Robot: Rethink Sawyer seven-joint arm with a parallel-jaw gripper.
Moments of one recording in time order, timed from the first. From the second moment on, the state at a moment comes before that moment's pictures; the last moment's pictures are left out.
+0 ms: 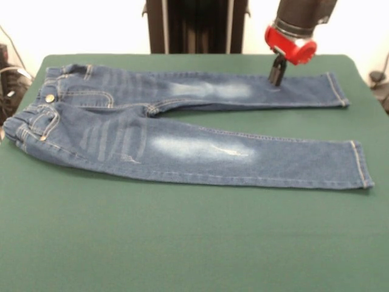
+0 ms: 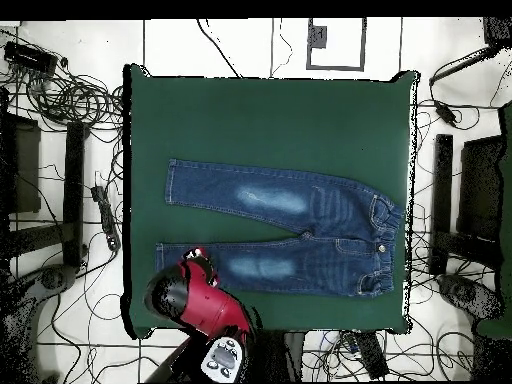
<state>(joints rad) 0.31 -0.52 -0.21 2.09 0.60 0.02 2.40</state>
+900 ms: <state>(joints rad) 0.33 -0.45 -0.25 1.89 0.58 0.14 2.40</state>
